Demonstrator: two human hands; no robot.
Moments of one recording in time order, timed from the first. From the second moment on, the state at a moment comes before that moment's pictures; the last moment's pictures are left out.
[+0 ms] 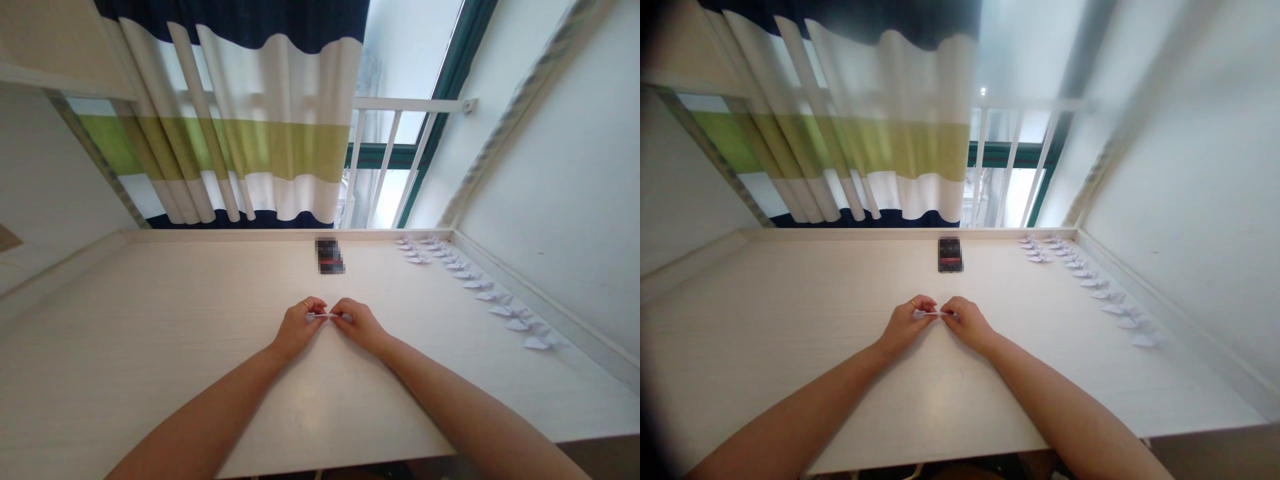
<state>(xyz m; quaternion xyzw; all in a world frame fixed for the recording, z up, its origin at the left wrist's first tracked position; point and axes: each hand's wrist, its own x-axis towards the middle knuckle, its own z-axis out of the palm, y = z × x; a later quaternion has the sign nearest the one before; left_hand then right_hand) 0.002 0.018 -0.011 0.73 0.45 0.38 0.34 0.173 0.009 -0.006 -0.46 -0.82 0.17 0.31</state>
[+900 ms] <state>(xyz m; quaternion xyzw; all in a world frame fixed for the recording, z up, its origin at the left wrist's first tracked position) -0.007 0.032 -0.013 0.80 0.42 0.28 0.33 0.177 0.008 0.001 -0.34 -0.92 0.03 0.17</state>
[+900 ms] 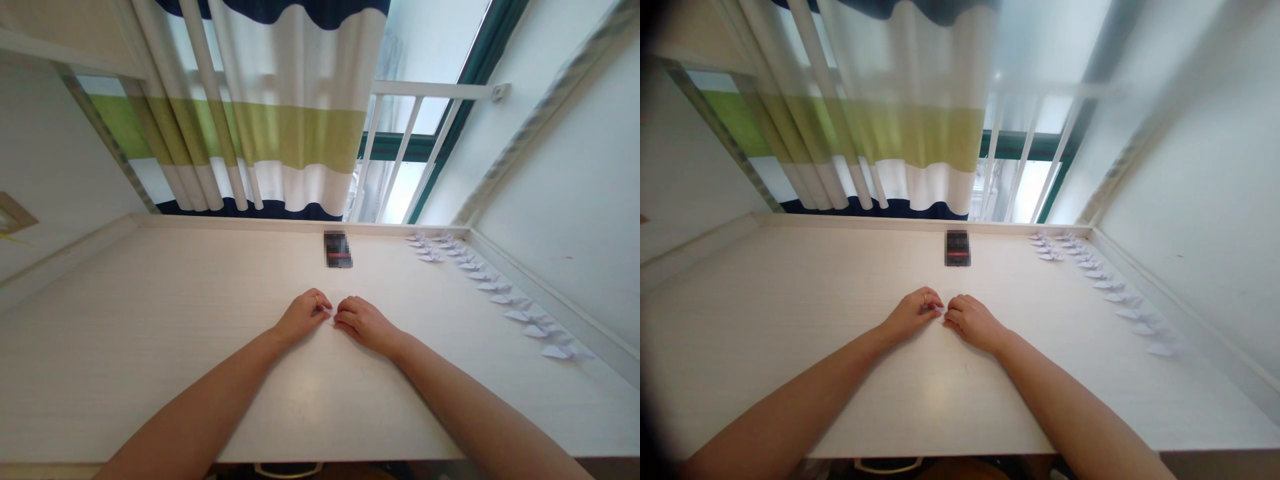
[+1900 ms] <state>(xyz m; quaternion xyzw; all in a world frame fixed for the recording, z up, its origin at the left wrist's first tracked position) -0.007 0.036 -0.008 0.85 0.37 0.23 0.30 0.169 0.007 -0.008 -0.41 -0.87 0.16 0.22</state>
